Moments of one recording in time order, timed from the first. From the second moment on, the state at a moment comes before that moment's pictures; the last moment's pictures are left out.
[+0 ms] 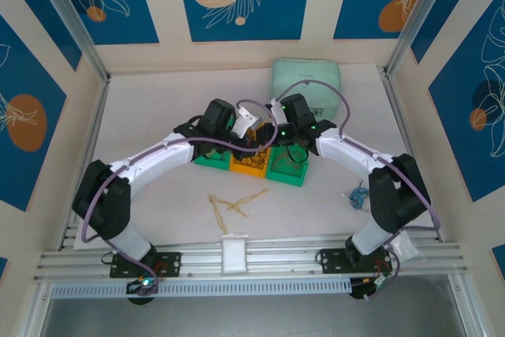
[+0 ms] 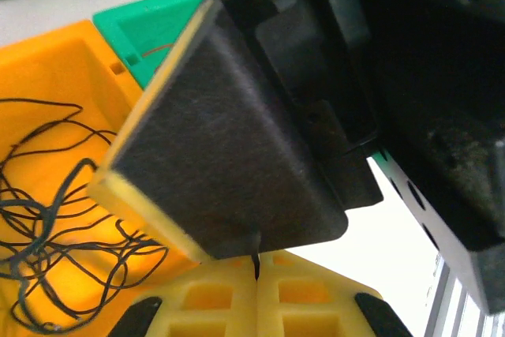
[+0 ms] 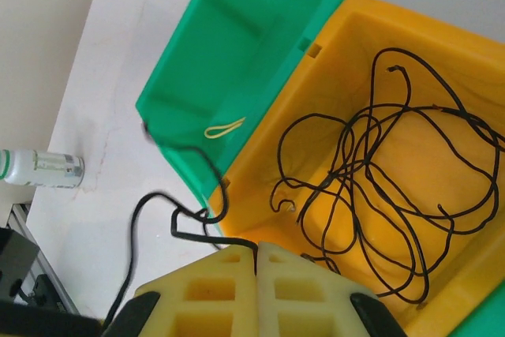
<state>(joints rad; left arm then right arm) -0.66 1.62 1.19 -0.36 0.49 -0.08 0.52 1.61 1.11 -0.28 -0.44 0.47</state>
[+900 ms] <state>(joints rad) -0.64 1.73 1.26 -0.41 0.44 -0.02 0.44 1.77 1.22 -0.10 -0.50 0.61</state>
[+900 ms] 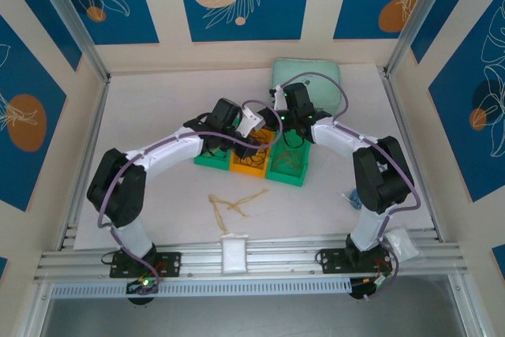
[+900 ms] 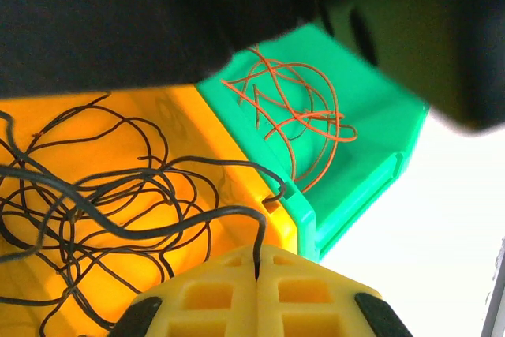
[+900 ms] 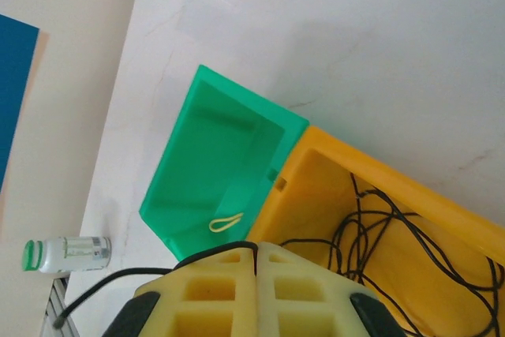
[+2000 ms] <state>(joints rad) -0.64 1.62 1.24 -0.44 0.41 0.01 0.49 1.69 1.22 -0.08 -0.49 0.65</state>
